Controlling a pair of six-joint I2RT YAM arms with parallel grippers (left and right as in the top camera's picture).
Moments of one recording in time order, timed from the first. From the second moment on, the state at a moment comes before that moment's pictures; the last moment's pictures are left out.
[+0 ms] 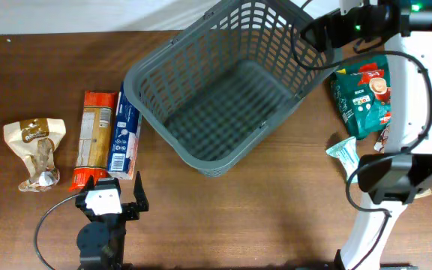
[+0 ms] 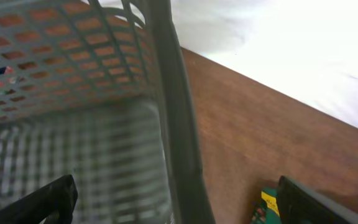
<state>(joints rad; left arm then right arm) 0.02 0.01 0.11 -0.33 -0.06 -0.01 -0.06 2.18 2.49 -1.23 -0.46 -0.42</state>
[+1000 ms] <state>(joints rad) 0.02 0.01 0.11 -0.33 -0.06 -0.01 -0.02 2.24 2.47 -1.24 -0.46 -0.35</state>
